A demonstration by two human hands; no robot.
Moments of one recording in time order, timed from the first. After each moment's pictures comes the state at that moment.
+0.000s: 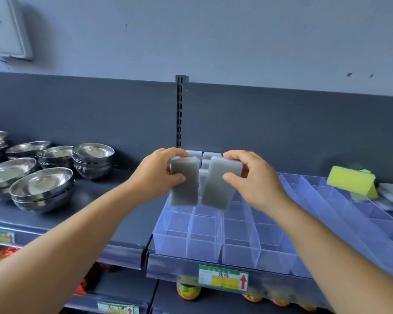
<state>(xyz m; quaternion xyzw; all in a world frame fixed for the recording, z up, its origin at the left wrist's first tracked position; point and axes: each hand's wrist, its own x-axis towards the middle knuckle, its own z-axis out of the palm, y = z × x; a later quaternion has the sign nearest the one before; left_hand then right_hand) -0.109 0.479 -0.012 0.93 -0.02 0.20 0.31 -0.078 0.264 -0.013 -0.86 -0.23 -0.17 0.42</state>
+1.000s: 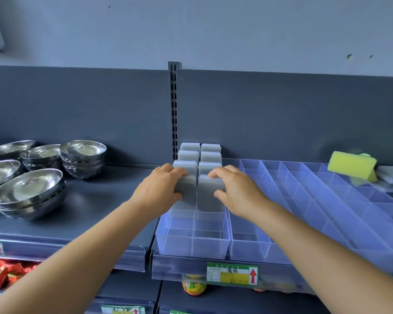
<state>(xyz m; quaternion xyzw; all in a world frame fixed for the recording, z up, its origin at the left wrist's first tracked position) -0.091 0.485 -0.054 0.98 -0.03 0.12 0.13 -0.058 0.293 -0.054 -0.94 -0.24 -0.07 0.22</state>
